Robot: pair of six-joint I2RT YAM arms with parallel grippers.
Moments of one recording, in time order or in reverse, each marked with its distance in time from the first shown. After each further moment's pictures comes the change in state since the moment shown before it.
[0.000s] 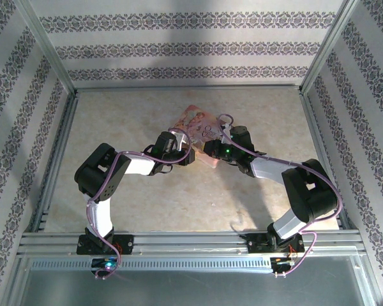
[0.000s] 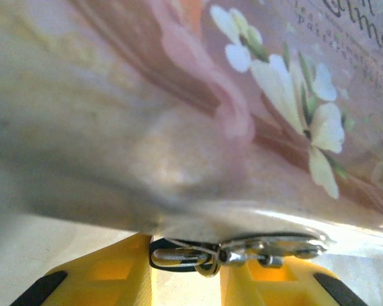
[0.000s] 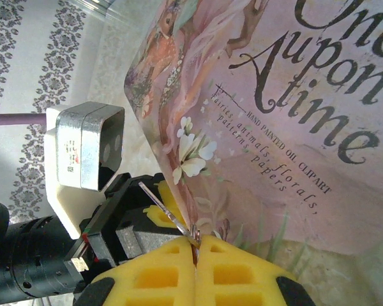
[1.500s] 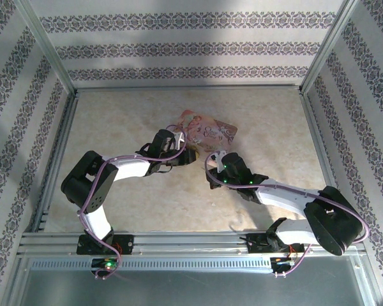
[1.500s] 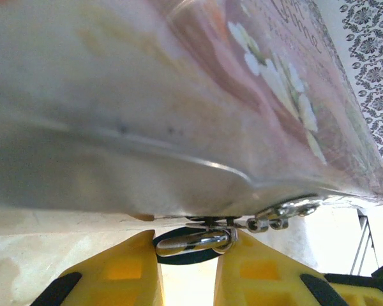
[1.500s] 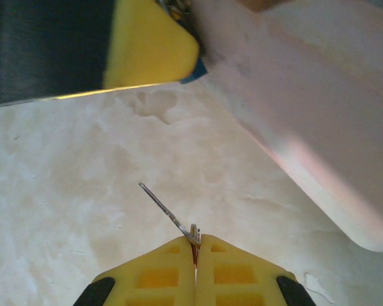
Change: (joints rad) left arm -0.019 -0.156 -0.019 -0.130 0.104 -0.200; right arm 0.264 -0.299 -0.237 -0.219 0.394 -0.381
